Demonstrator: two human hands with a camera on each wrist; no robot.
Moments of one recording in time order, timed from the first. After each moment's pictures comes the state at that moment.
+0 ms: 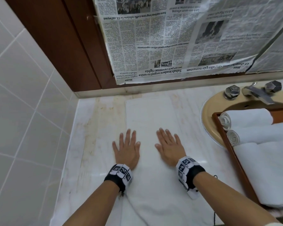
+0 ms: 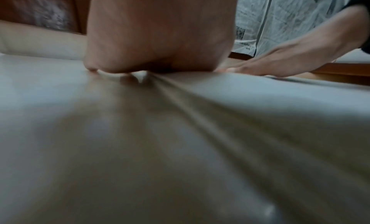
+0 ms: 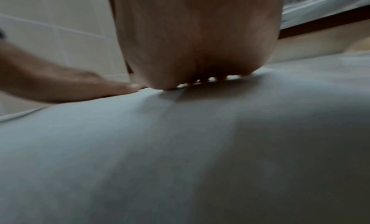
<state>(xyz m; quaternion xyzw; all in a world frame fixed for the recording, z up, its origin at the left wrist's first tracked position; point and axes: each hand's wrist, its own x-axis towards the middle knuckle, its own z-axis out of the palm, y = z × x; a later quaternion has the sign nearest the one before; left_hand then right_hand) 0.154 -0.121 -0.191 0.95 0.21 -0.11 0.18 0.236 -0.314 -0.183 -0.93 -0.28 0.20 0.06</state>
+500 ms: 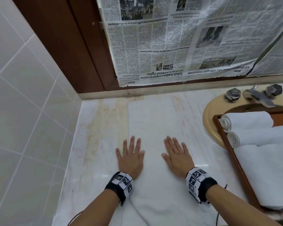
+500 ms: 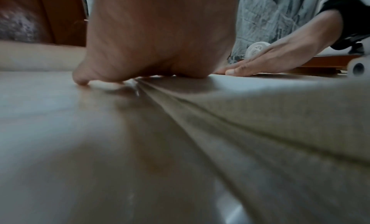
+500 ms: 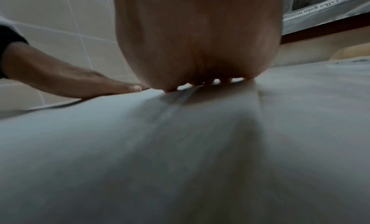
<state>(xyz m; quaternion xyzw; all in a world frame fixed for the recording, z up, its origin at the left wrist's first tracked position) 0.129 -0.137 -0.186 0.96 0.19 -0.13 0.18 0.214 -0.345 -0.186 -0.93 -0.29 0.19 0.06</state>
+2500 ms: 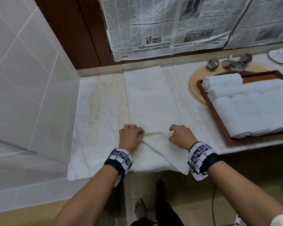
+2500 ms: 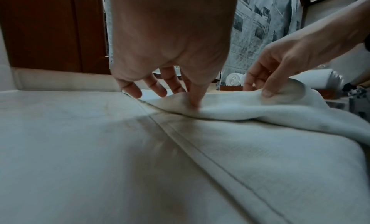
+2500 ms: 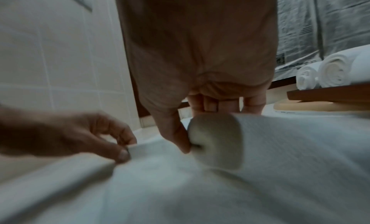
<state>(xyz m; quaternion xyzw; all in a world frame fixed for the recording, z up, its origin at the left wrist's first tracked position) 0.032 -0.165 -0.153 0.97 0.09 -0.06 0.21 0.096 -0.391 -0.115 -0.95 -0.17 0.23 0.11</state>
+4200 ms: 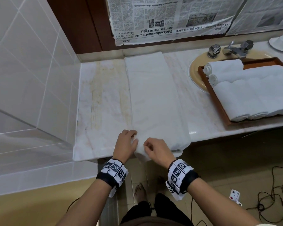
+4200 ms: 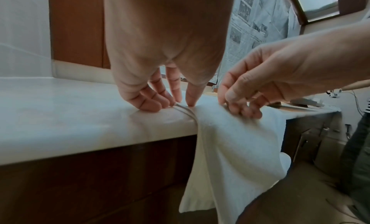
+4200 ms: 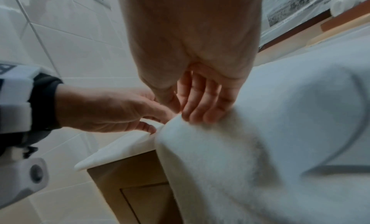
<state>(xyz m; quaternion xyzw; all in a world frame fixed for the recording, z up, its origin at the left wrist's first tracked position) -0.070 -0.155 -0.182 0.93 0.13 -0.03 0.35 -0.041 -0.331 -0.160 -0.90 -0.21 0.20 0.33</state>
